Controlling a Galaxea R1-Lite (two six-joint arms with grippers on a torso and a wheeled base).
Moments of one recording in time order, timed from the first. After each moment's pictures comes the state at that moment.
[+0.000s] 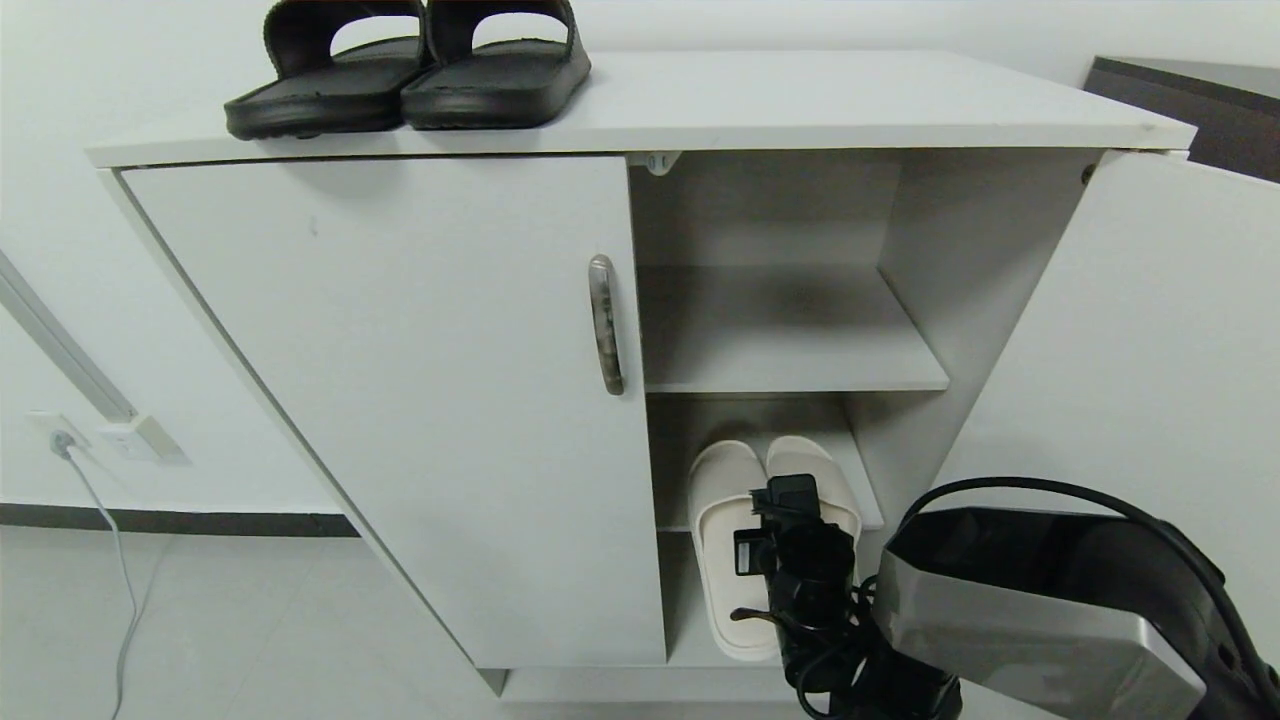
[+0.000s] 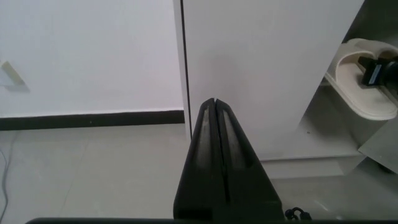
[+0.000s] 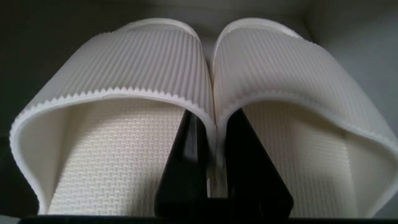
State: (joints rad) left arm 0.00 0.00 0.00 0.01 0.00 0.03; right arm 0.76 2.51 -0.93 -1.54 -0.74 0.02
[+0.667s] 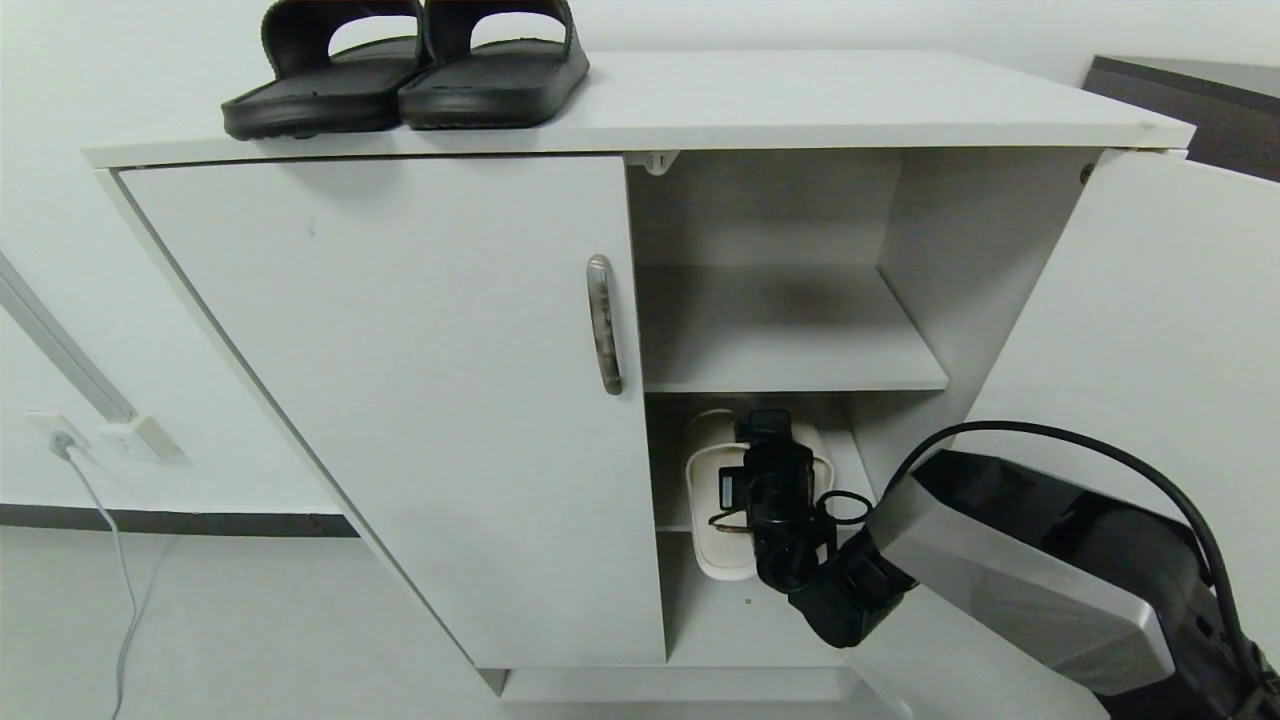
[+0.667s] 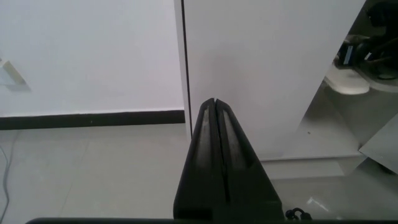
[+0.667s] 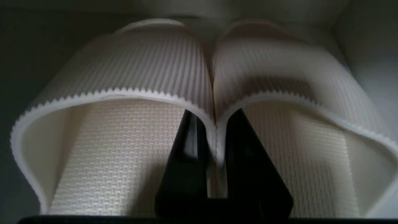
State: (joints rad) left arm 0.00 0.00 0.00 0.01 0.01 0.03; right arm 0.67 2.54 -1.37 -1.05 -0.65 0.10
